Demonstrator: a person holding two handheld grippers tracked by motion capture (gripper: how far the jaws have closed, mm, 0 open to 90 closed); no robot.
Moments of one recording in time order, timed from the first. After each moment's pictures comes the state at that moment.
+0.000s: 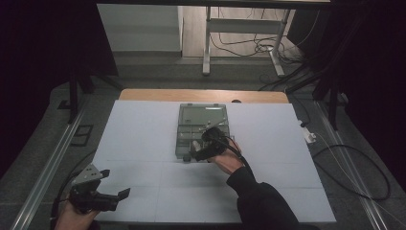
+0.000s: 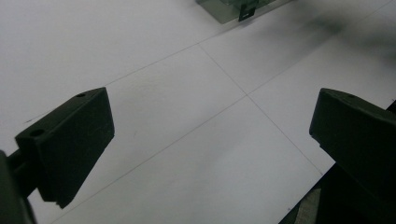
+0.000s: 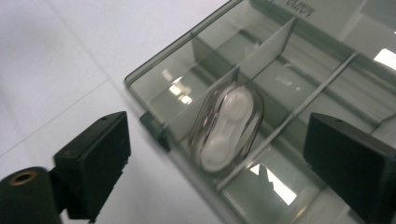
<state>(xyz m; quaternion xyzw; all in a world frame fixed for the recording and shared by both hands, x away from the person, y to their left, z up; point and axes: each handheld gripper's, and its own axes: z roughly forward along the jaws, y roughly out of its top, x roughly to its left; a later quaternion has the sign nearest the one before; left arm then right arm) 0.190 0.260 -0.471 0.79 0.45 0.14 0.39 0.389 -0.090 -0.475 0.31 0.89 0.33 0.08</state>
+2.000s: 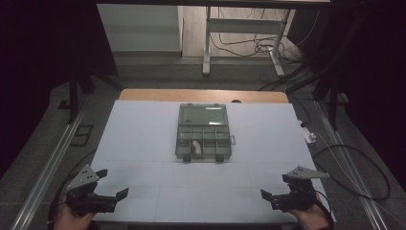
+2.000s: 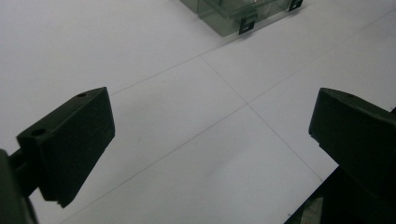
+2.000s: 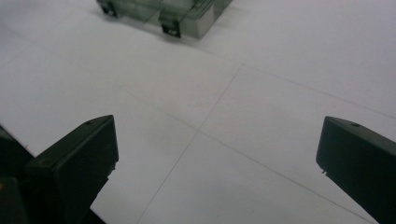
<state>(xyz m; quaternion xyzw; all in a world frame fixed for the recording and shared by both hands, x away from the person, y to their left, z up) 0.182 0.261 -0.468 0.78 0.45 0.16 0.41 0.242 -0.304 -0.453 0.44 0.80 0.38 0.14</state>
